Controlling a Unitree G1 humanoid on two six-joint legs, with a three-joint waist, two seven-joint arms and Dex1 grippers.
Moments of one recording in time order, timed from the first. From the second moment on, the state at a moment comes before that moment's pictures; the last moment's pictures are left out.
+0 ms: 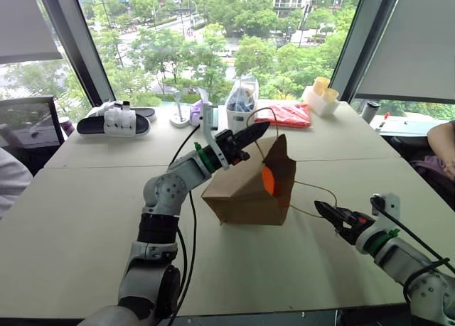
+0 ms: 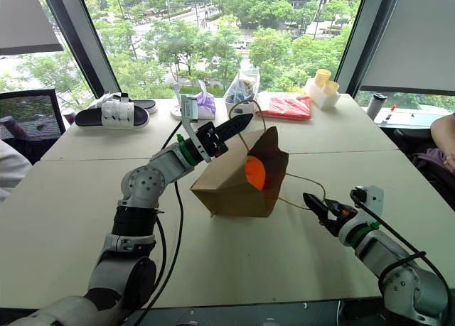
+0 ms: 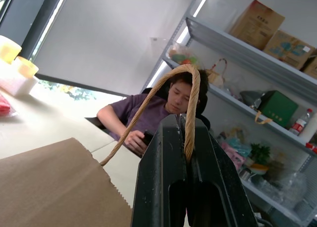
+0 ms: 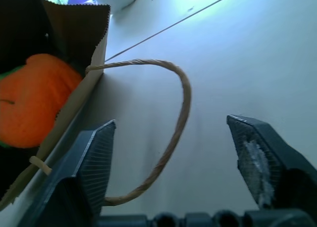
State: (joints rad) left arm -0.86 0.02 0.14 0.13 -0.81 0.73 -0.60; right arm -0.09 -0.35 -0.54 -0.28 0.78 0.92 0.34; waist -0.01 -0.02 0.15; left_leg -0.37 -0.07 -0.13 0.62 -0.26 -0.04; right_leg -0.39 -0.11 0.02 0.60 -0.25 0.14
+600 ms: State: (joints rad) left arm -0.91 0.12 0.12 0.14 -0.79 0.71 -0.70; right arm -0.29 -0.53 -0.64 -0.44 1.43 0.92 0.20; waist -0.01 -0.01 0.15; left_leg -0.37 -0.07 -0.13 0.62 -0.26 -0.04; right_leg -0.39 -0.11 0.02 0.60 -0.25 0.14
